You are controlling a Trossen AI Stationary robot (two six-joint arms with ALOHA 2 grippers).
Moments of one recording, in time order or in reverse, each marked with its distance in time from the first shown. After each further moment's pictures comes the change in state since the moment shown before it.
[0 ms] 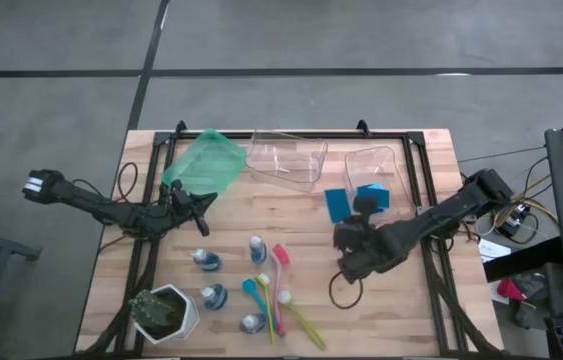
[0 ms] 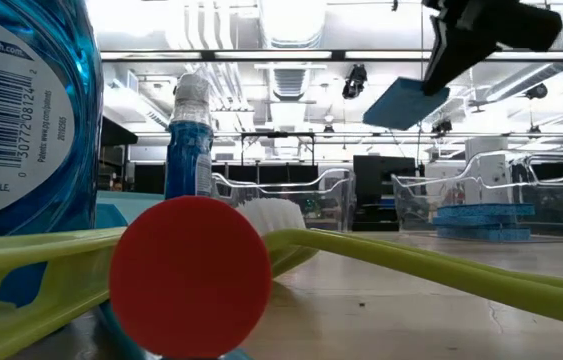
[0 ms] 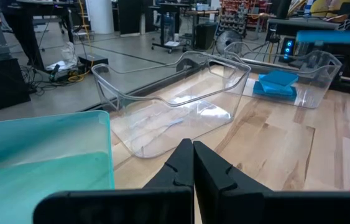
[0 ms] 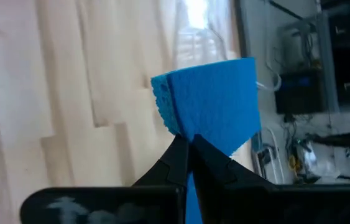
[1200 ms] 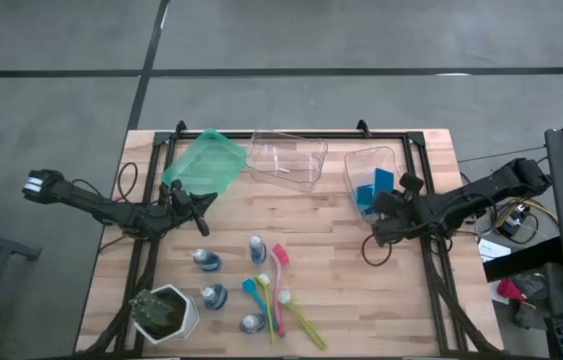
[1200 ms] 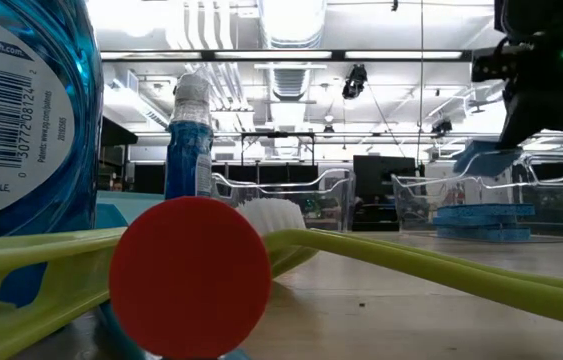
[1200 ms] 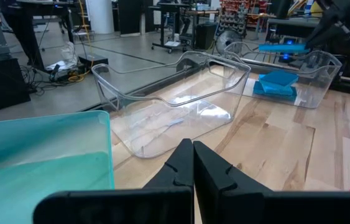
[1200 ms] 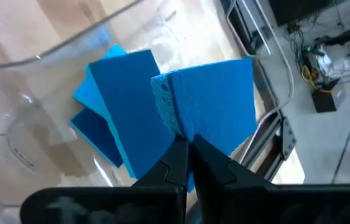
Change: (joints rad) left arm 0.000 0.000 0.000 0.000 0.000 0.000; right arm -0.168 -0.434 -0.538 -0.013 -0.055 0.264
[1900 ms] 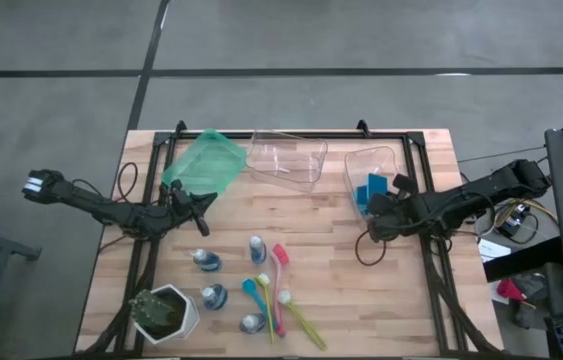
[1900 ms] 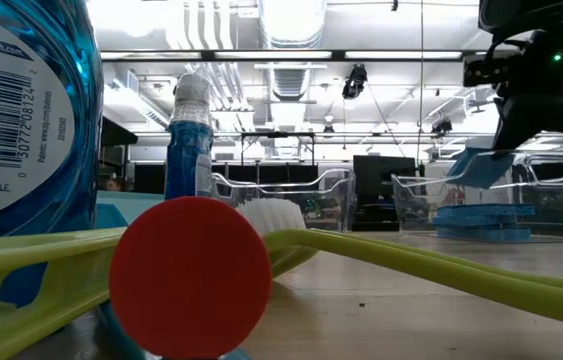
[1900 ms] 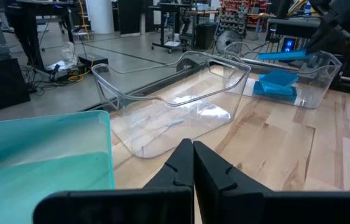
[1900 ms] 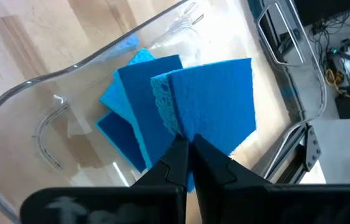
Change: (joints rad) left arm 0.000 0.000 0.000 0.000 0.000 0.000; right arm -0.051 0.005 -0.006 0.109 -0.063 -0.122
